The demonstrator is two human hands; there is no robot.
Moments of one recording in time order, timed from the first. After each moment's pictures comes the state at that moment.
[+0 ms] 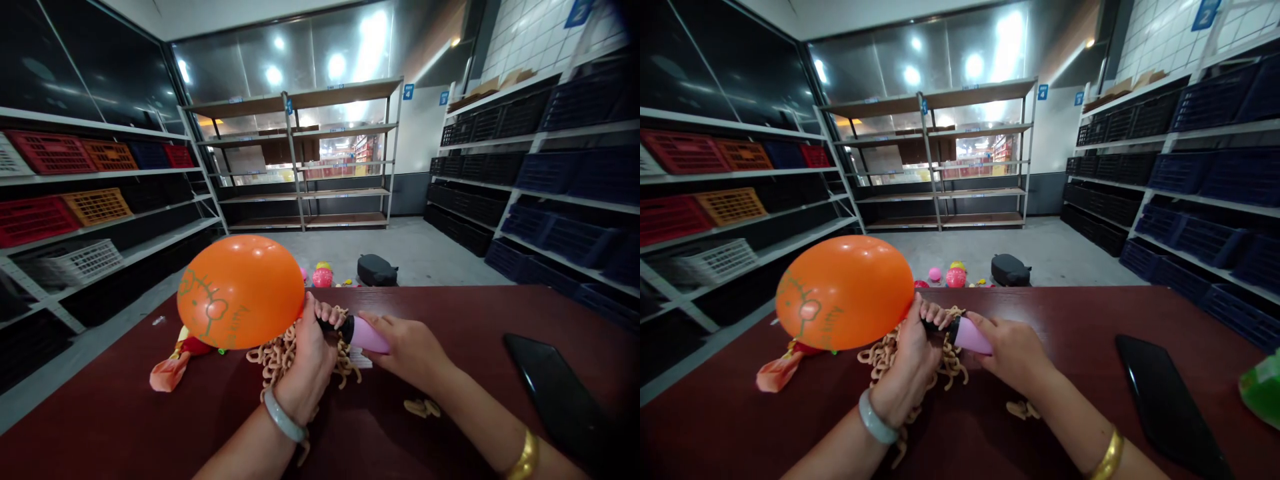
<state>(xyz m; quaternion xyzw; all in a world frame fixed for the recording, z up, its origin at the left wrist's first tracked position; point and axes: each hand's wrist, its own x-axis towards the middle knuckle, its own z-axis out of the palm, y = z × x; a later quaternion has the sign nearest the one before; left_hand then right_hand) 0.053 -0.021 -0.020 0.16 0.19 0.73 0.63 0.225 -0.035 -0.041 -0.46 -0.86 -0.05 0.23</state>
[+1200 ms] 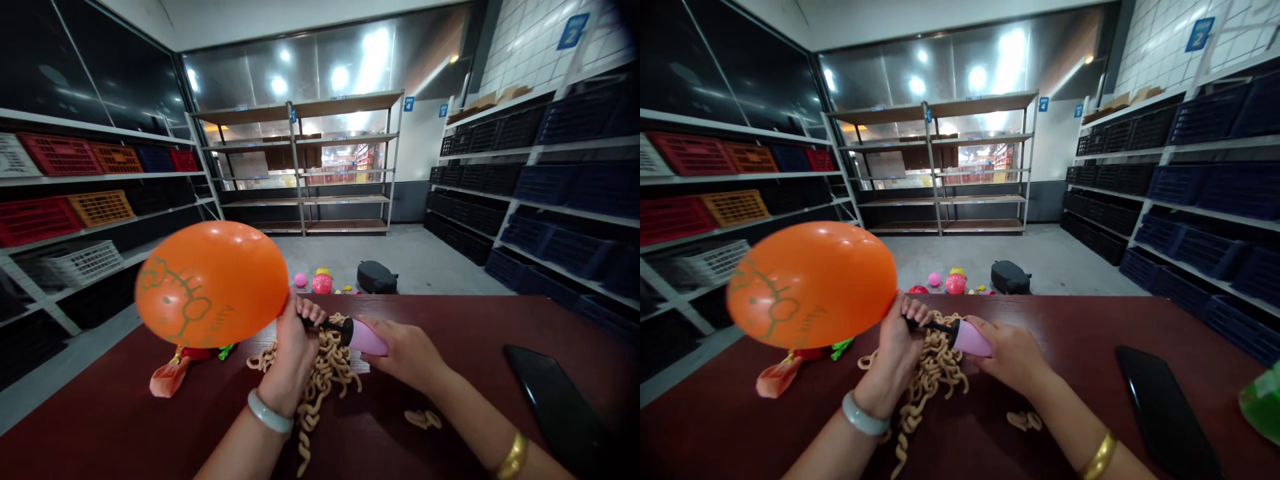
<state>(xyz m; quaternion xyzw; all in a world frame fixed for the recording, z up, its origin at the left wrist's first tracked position) 0.014 -0.011 -0.002 0.17 0.19 0.75 0.61 0.227 -0.024 -0.043 -0.45 -0.86 0.00 0.24</state>
